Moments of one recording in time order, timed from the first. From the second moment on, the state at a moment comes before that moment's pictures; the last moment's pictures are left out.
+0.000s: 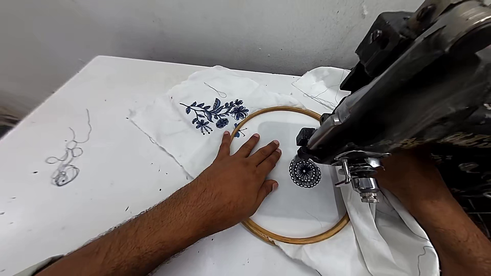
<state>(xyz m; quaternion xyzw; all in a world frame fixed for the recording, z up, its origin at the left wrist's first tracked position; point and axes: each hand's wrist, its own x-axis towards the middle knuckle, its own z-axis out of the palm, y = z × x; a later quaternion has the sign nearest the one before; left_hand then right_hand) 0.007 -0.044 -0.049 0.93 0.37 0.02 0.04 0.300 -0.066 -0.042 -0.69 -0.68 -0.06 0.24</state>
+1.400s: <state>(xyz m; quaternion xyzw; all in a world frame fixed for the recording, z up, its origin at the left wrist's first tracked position) 0.001 -0.048 -0.040 0.93 0.37 -0.01 0.05 0.292 -0.071 -0.038 -0.72 -0.65 -0.03 0.22</state>
